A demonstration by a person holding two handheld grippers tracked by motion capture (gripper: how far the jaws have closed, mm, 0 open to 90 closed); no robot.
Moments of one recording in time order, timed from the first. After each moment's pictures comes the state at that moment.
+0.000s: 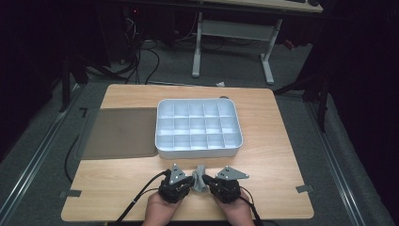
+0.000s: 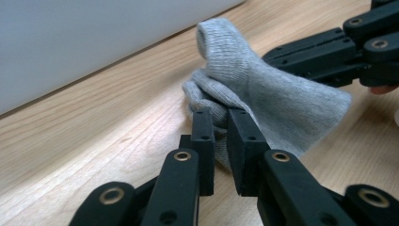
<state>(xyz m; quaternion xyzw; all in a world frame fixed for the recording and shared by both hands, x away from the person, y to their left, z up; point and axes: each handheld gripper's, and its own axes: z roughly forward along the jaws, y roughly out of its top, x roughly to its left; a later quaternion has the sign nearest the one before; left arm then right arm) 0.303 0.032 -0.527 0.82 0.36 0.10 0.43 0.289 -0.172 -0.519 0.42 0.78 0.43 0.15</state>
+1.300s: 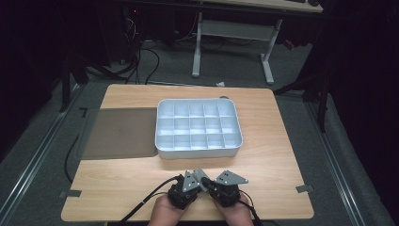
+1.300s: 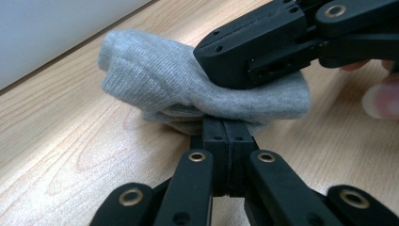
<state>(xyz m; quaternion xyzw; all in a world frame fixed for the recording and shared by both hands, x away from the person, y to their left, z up) 0.291 0.010 -0.532 0.86 0.29 0.10 0.41 0.279 -0.169 -0.520 0.39 0.79 0.44 0.16</state>
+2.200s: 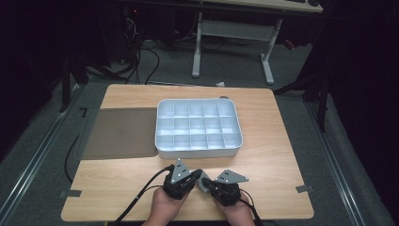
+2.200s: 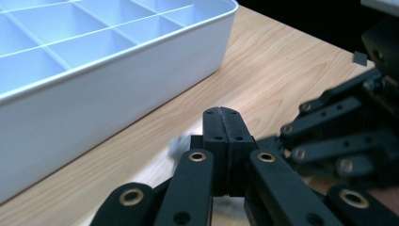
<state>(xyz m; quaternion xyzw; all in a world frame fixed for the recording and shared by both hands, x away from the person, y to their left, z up) 0.307 0.015 -0.497 0.79 0.32 0.12 0.50 0.284 -0.173 -0.527 0.40 0.79 0.44 0.15</state>
